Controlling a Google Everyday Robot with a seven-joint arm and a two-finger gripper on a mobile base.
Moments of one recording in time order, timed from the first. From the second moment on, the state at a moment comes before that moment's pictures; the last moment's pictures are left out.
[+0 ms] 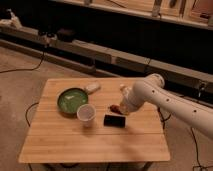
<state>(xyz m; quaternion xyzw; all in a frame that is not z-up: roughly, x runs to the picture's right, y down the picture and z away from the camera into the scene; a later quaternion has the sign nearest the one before) 0.110 0.115 0.785 -0.19 -0.20 -0.25 0.93</state>
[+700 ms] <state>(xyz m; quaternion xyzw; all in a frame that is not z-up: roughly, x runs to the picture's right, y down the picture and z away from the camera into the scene) 0.073 0.139 0.857 -0.18 -0.17 -0.39 0.89</state>
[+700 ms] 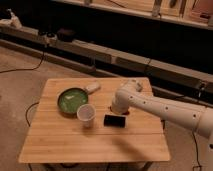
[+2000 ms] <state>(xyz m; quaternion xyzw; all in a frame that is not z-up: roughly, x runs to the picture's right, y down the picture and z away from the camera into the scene) 0.069 0.169 0.883 -0.19 -0.19 -0.51 0.81</state>
